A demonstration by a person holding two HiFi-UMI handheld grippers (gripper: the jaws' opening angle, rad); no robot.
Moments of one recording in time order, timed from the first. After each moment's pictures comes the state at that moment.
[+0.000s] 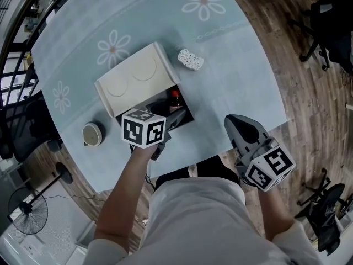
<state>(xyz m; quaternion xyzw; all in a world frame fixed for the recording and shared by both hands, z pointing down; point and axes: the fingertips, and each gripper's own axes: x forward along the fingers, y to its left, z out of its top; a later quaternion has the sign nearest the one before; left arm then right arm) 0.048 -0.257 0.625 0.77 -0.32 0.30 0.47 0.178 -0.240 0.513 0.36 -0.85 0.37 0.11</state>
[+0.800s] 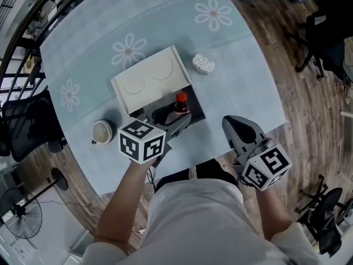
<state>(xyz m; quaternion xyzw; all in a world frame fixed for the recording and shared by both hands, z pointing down) 0.028 -0.246 0.531 0.84 -0.31 0.22 0.39 0.132 -0.227 0.472 0.37 -0.86 0.33 0.11</state>
